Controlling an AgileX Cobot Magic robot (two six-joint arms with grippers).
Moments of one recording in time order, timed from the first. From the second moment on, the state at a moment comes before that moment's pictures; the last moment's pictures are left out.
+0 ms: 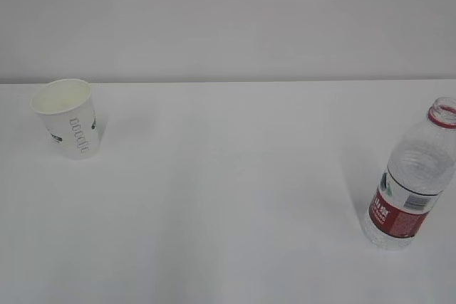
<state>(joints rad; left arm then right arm) 0.05 0.00 -0.53 0.03 1.11 -0.06 0.04 -0.01 -0.51 -0.03 1.14 0.00</state>
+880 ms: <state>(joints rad) 0.05 0.00 -0.53 0.04 1.11 -0.06 0.04 -0.01 -0.51 -0.03 1.14 0.00</state>
